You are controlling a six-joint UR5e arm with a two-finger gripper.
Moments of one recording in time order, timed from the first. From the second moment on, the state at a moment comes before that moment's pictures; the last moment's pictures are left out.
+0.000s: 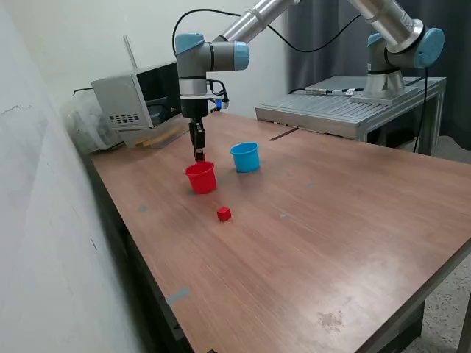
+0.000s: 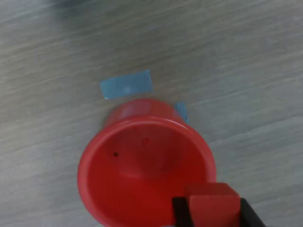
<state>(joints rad) -0.24 -0.76 1.20 -2.22 -1.52 3.19</state>
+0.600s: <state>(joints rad) -0.25 -0.75 1.19 -2.22 -1.54 3.17</state>
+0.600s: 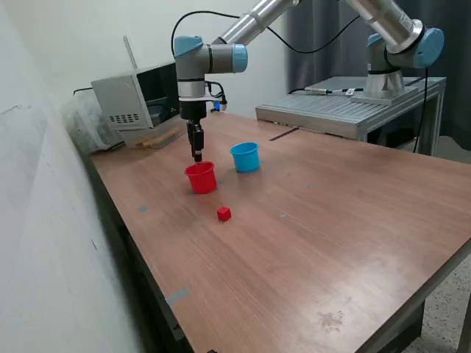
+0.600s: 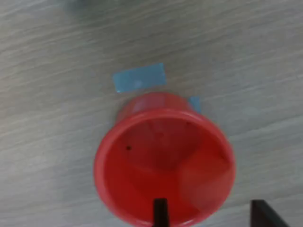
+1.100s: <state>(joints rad) -0.22 -0.75 1.15 -2.21 -1.54 3.17</state>
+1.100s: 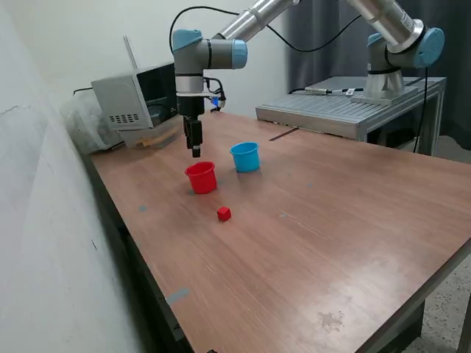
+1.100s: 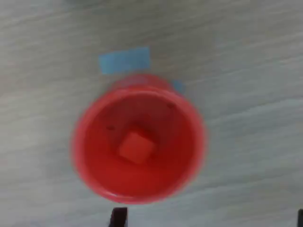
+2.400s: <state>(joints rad) -0.06 -0.55 0.98 -2.18 -1.45 3.00</state>
